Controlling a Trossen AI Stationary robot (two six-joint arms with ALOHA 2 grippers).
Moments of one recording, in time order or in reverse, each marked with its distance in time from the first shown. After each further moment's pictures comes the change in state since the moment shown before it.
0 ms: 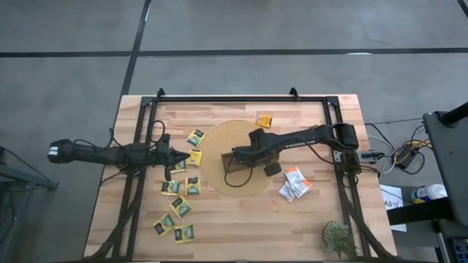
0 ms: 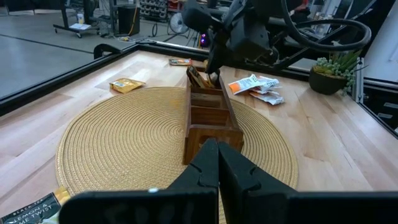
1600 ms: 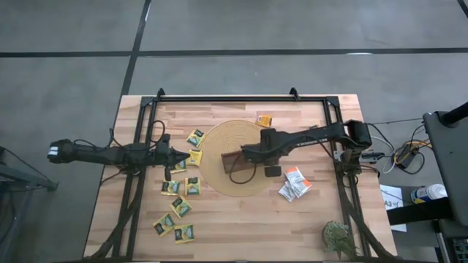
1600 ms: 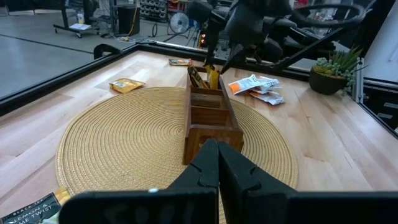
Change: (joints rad) left arm 0.000 0.000 0.000 0.000 0.000 0.000; right arm -0.005 -0.136 -0.175 0.118 -0.051 0.265
